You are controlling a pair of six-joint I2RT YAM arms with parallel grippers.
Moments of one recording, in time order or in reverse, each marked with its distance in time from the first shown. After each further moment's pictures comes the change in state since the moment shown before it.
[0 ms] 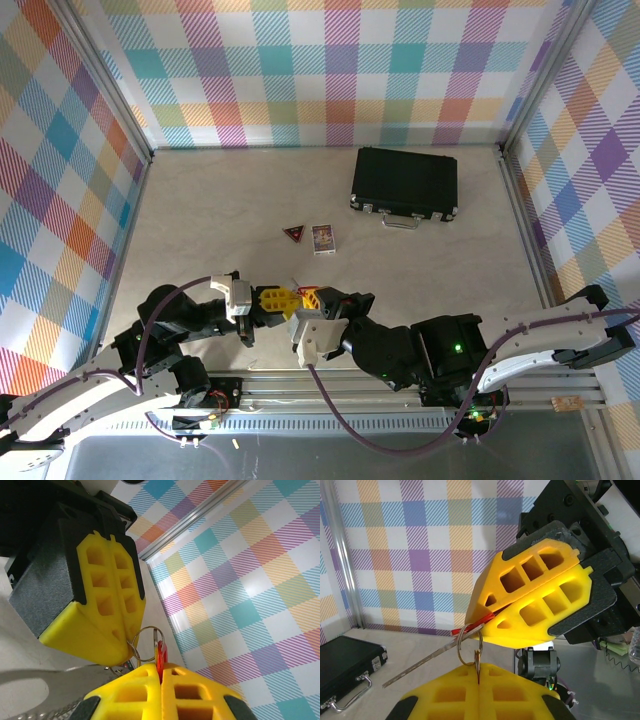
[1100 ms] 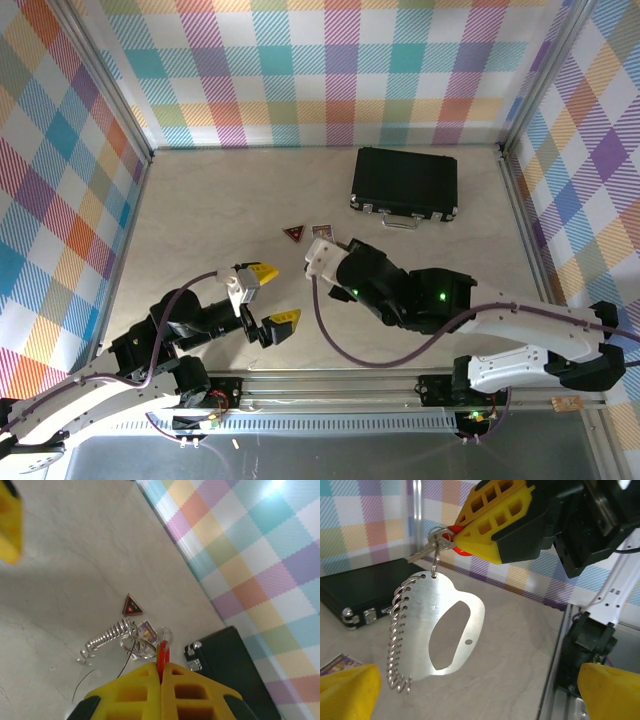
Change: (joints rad) left arm 0.000 -0.049 -0.031 -0.240 -0.307 -0.117; right arm -0.441 0.050 0.066 -0.260 -0.280 0.310
